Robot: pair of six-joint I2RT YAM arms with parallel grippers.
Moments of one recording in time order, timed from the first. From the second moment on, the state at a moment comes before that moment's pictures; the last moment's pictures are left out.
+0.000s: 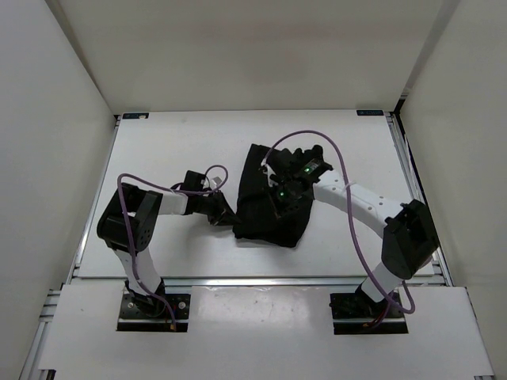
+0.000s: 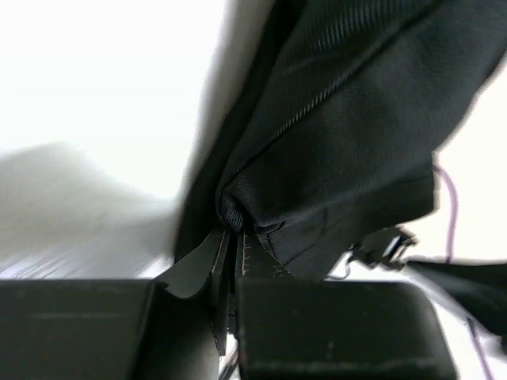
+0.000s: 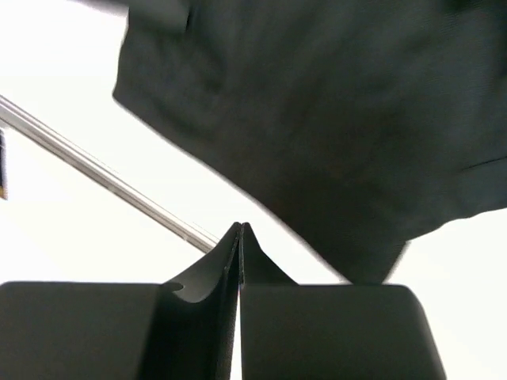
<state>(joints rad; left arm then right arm) -0.33 1.79 0.76 0.00 0.78 -0.81 0.76 1.62 1.31 -0.86 -0.24 0.30</state>
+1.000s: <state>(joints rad) -0.17 1.80 0.91 0.14 0.84 -0.98 0.82 1.76 1.06 -0.76 0.33 0.30</state>
